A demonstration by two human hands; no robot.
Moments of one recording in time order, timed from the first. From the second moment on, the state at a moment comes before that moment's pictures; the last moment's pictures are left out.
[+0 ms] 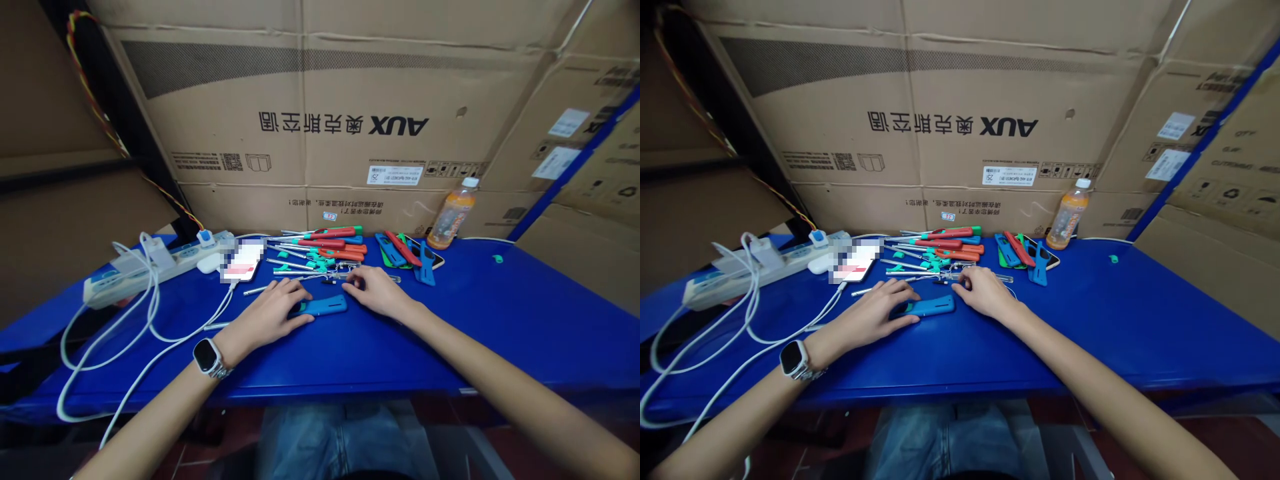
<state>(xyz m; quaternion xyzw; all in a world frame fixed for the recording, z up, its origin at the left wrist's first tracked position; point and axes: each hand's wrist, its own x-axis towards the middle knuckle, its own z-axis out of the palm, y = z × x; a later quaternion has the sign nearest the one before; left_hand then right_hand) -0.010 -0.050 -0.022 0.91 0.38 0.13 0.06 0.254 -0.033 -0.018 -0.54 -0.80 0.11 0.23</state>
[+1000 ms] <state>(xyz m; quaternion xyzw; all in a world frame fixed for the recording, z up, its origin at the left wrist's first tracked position) 0.027 0.166 -0.004 0.89 0.41 0.22 0.02 0.268 0.138 0.007 -0.51 -0.83 -0.03 0.21</state>
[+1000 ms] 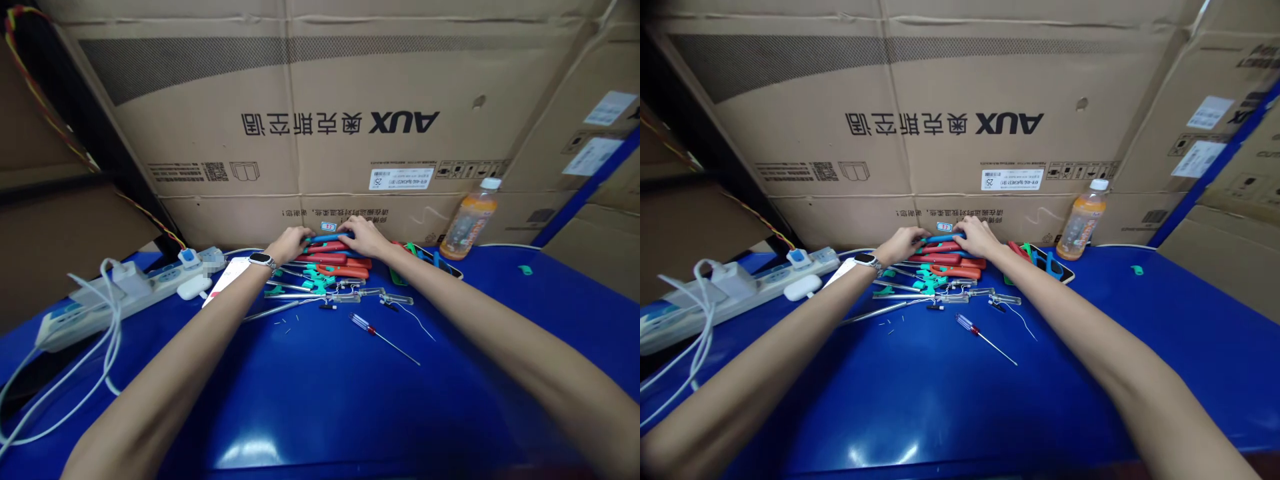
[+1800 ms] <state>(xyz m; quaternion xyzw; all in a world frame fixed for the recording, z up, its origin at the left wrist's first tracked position) 0.116 0.063 0.011 0.94 0.27 0.19 -0.01 0.330 0.002 -0.016 -0.61 -0.72 -0.01 0.33</state>
